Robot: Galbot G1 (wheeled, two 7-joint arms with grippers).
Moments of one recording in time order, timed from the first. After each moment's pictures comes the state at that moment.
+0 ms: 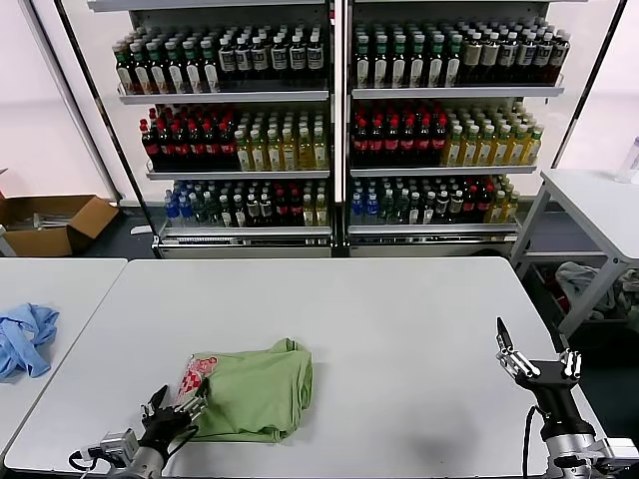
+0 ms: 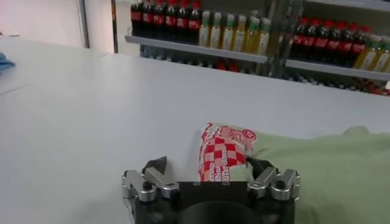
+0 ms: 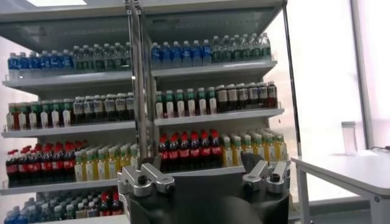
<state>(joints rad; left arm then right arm) 1.59 -0.97 -0.44 -1.97 -0.76 0.18 -0.34 -1.74 0.93 0.69 2.17 0.62 0.21 0.25</state>
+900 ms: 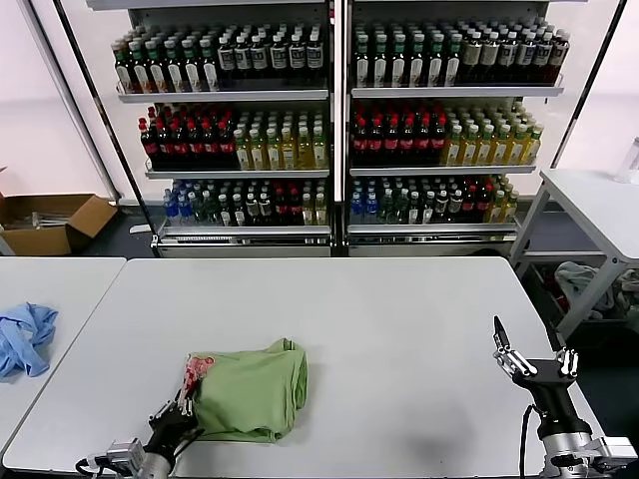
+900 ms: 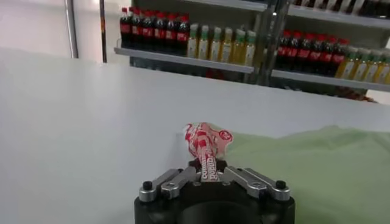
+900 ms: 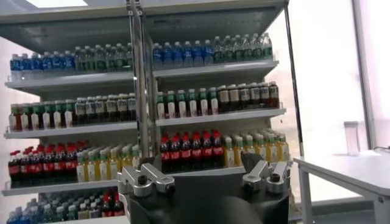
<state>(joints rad) 1.59 -0.96 -0.40 -1.98 -0.71 0.06 -0.33 -1.73 0.93 0.68 2.18 0.62 0.21 0.25</state>
